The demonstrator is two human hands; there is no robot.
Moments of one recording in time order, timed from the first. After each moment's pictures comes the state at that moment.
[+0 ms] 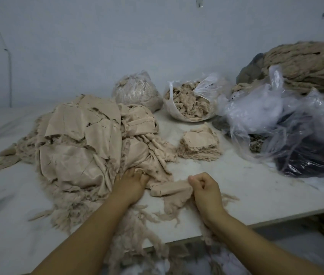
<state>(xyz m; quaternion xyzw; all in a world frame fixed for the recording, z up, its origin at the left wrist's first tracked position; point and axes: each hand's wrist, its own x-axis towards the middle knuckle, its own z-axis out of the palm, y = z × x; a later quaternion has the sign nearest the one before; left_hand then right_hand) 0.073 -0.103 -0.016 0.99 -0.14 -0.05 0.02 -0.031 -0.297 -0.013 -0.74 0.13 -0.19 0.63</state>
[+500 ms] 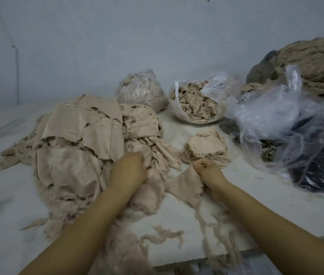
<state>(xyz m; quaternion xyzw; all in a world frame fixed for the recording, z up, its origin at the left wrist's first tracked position) 0.078 -0.117 0.044 0.97 -0.08 0.18 0.14 0.053 -0.337 0.011 -0.77 0.11 -0.05 0.63</state>
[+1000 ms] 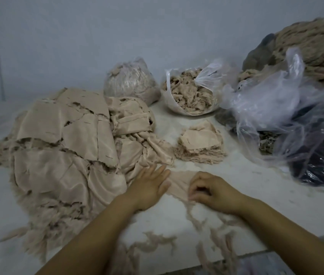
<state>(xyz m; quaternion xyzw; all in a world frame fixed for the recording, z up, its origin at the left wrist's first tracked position) 0.099 -0.156 -0.027 0.95 -0.31 -0.06 0.03 0.027 -0.383 -0.015 -0.91 -0.21 0.00 0.37</state>
